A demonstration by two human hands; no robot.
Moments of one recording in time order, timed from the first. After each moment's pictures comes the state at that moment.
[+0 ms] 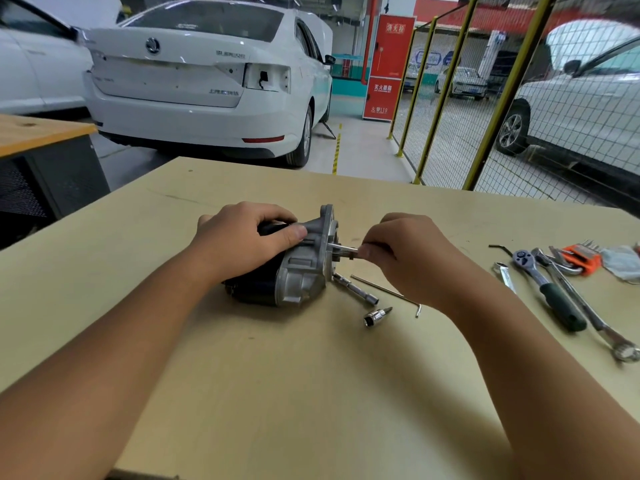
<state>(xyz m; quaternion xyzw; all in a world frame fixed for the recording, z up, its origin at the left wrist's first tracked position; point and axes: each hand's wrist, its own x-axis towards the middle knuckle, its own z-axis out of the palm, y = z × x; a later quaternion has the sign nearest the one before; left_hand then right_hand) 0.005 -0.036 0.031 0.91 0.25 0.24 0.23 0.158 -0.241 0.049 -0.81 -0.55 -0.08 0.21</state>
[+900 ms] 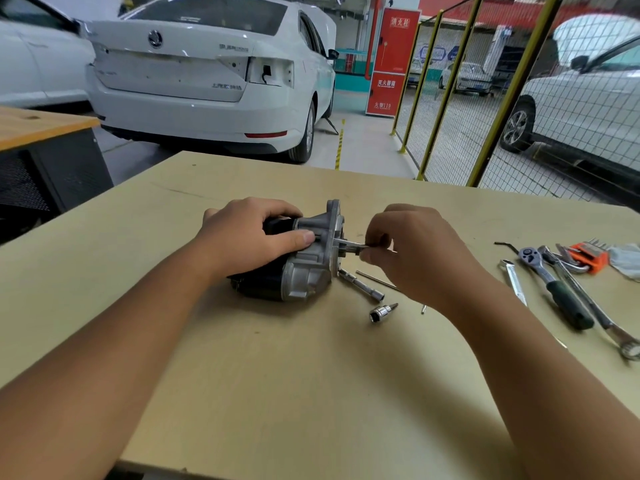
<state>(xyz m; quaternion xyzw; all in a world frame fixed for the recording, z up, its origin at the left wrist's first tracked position) 0.005 -0.031 0.026 0.92 0.24 0.23 0.22 0.147 -0.242 0.051 -0.81 -0.53 -0.13 0.20</state>
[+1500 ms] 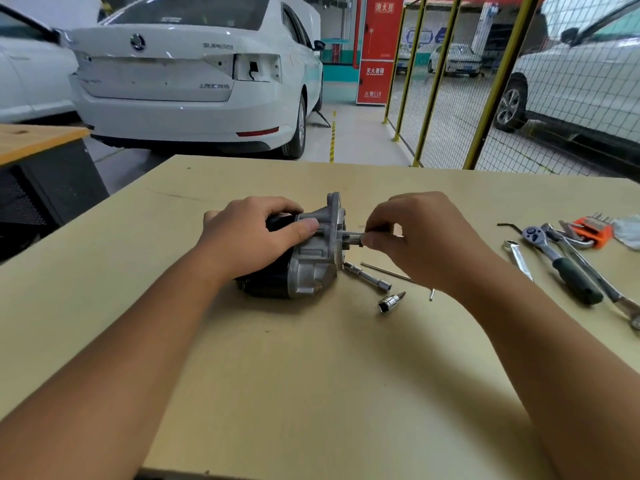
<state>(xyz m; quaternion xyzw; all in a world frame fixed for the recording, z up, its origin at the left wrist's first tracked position) 0.008 -0.033 0.026 0.92 0.25 0.24 0.21 0.147 -0.244 0.051 -0.80 -0.54 -0.14 0.24</state>
